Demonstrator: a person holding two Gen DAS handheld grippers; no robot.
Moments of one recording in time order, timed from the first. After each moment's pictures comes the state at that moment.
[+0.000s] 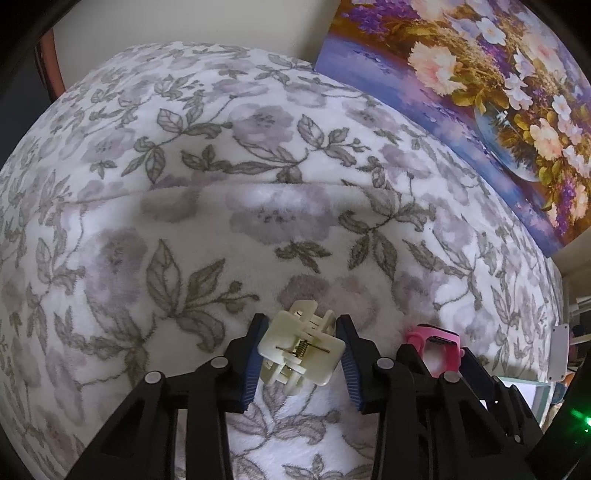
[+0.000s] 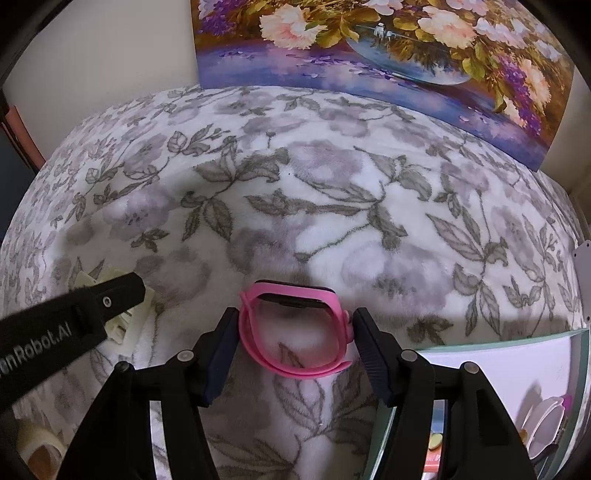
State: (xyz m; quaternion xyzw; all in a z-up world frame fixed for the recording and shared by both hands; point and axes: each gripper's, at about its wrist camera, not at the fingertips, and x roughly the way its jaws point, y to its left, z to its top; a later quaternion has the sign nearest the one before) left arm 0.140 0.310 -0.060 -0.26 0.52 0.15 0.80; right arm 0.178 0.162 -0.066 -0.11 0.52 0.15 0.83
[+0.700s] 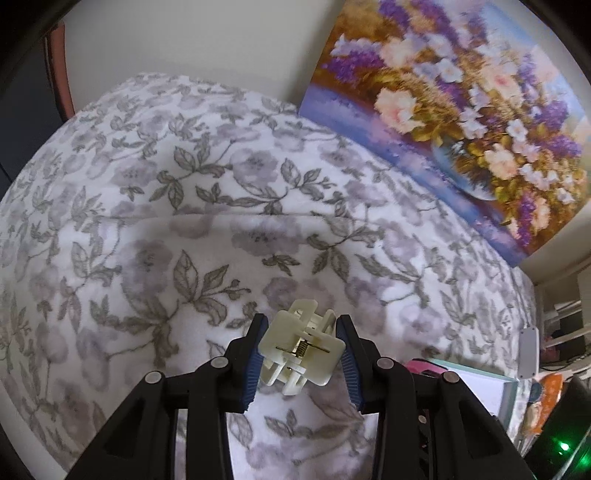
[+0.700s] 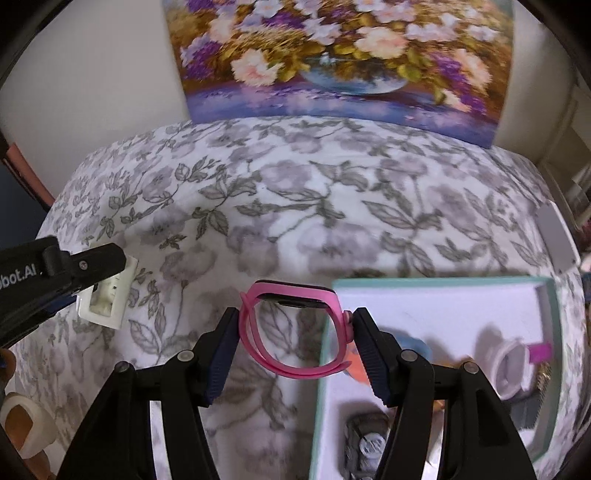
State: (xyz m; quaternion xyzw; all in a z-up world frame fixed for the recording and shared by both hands) left arm 0.099 0.288 0.016 -0.27 0.48 0.13 0.83; right arm 0.128 0.113 -0.001 -0.05 0.51 0.13 0.85
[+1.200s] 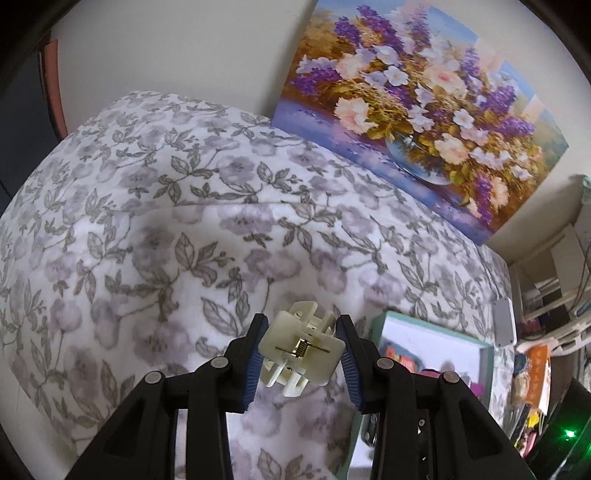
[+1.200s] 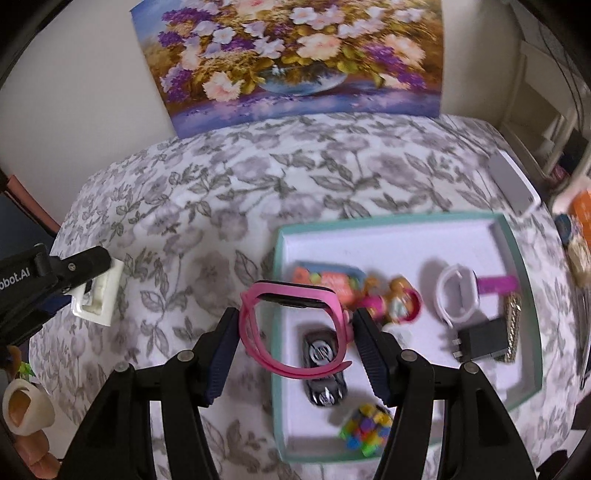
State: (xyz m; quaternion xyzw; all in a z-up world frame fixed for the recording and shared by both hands) left arm 0.045 0.250 0.051 -0.25 0.46 0.11 0.84; right arm 0.069 0.048 0.030 0.00 0.52 0.10 0.85
